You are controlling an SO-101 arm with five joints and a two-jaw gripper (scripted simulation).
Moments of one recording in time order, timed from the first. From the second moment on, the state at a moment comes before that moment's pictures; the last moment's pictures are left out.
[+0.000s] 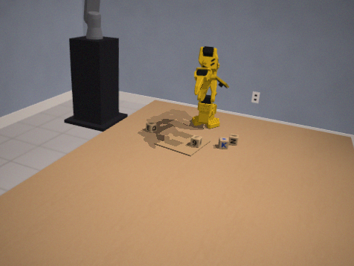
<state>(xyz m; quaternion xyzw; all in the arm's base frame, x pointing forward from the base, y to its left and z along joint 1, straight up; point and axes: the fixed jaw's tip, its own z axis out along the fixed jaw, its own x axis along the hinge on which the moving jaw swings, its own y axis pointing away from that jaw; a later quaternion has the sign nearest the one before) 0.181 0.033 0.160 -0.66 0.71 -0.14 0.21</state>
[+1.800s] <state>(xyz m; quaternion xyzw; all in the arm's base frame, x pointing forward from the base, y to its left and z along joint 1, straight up) 0.135 -0.150 0.142 -0.53 0.81 -0.24 0.04</state>
